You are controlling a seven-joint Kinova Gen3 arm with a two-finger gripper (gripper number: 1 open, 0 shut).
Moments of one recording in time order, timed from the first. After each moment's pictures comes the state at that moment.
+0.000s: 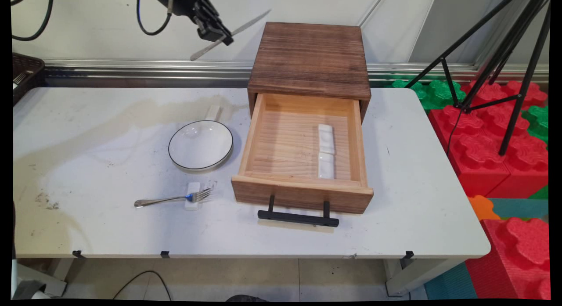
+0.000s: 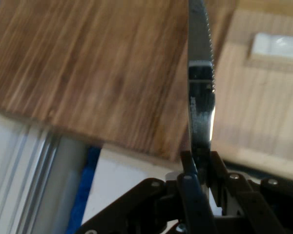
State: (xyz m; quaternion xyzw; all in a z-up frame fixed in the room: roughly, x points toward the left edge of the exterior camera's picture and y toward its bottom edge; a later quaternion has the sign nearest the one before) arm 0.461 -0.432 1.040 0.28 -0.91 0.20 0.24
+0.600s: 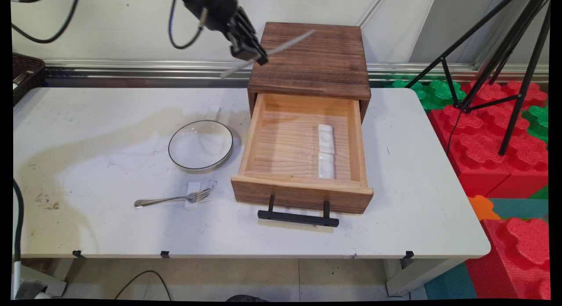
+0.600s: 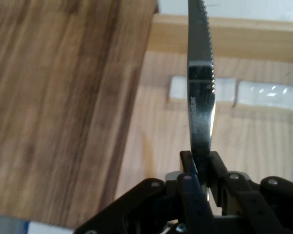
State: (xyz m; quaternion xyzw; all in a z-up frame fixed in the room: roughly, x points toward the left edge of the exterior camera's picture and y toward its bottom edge) arm 0.377 -0.426 1.039 0.22 -0.93 0.15 0.26
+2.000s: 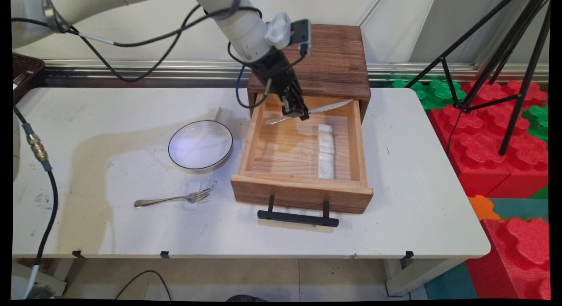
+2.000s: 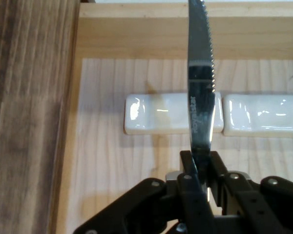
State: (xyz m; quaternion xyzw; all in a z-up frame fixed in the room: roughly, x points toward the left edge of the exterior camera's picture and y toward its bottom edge) arm 0.287 -0.493 0.903 0.17 -0.95 0.10 0.24
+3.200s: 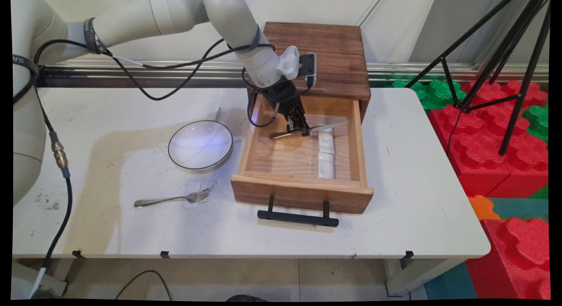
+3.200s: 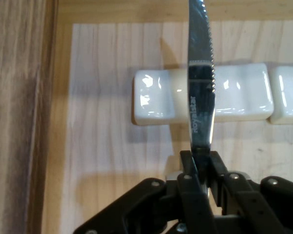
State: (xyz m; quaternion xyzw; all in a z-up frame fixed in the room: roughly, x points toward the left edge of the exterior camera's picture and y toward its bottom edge) arm 0.278 -0.526 0.827 0.16 -0.96 0.09 0.22
